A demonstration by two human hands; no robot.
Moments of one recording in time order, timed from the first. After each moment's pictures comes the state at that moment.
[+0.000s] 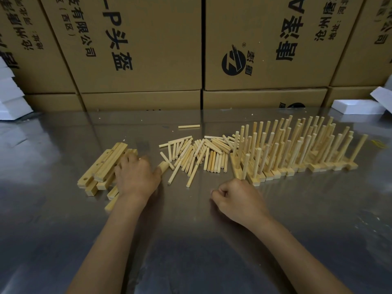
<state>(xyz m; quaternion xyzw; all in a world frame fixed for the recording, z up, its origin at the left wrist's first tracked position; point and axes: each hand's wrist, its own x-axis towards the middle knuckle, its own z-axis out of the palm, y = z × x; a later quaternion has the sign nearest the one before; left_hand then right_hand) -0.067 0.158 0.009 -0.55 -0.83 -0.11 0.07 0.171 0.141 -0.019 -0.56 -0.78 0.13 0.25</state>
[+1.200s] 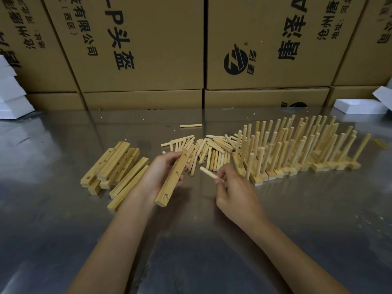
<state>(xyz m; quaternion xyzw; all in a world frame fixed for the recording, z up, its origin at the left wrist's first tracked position) -0.036 0.153 0.026 -0.37 -0.50 -0.49 -0.62 0.156 0.139 -0.018 -0.52 -0.77 0.12 0.35</state>
